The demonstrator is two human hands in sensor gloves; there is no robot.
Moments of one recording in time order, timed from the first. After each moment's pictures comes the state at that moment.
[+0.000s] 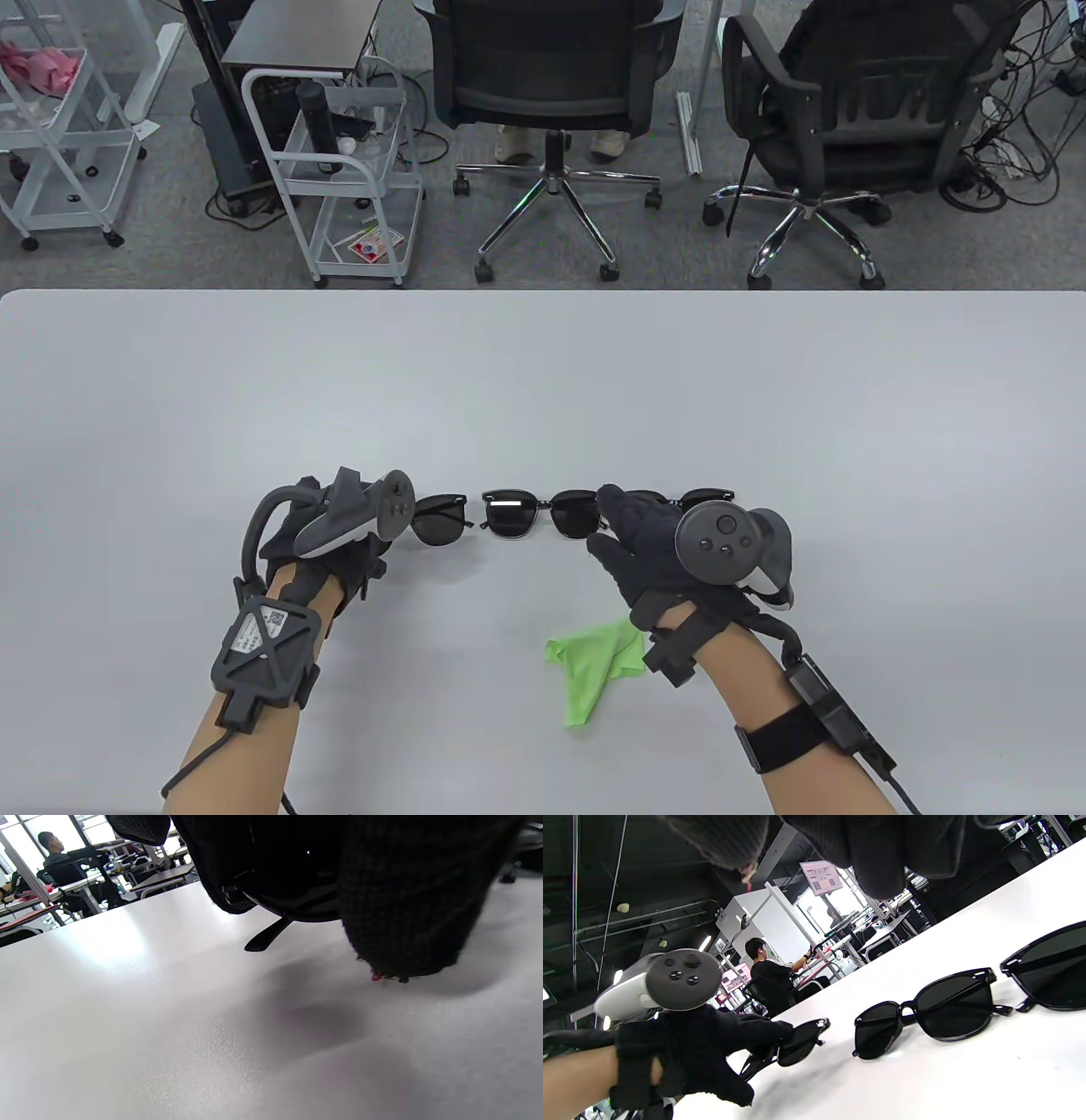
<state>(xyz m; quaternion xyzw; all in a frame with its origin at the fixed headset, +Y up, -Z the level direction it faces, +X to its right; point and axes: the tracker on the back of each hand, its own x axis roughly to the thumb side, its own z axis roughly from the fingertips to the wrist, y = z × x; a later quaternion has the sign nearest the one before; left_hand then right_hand) -0.231 -0.720 -0.363 -0.15 -0.08 -0.16 0.97 0.112 -0.676 -0.289 0.21 -0.02 0.91 0.36</state>
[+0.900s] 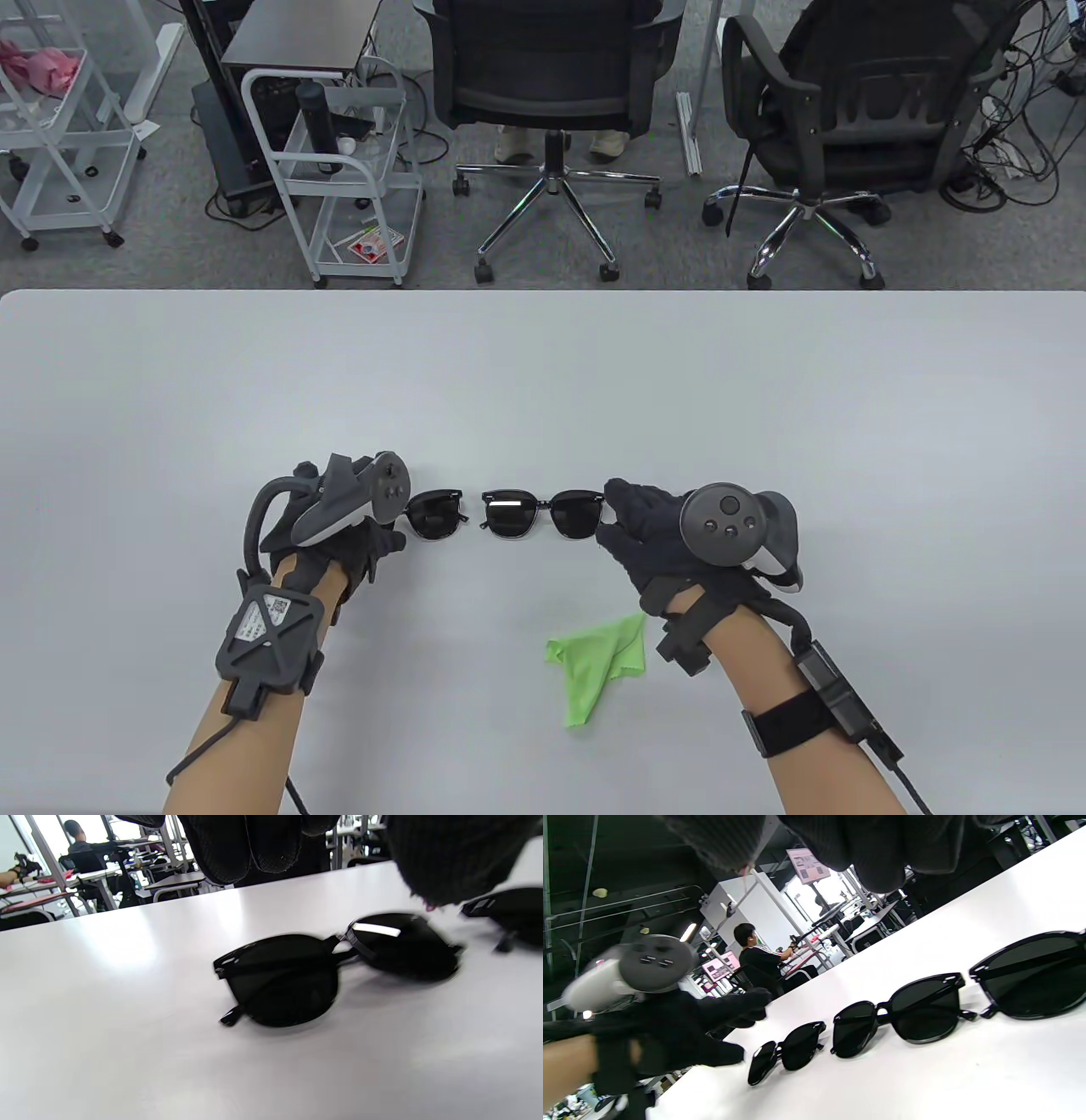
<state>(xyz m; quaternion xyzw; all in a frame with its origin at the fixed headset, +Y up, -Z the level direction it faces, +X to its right) -0.230 -0.687 -0.355 -0.12 -0.04 -0.06 0.99 0.127 -0.668 -0.307 0.19 0.02 0.92 0.35</state>
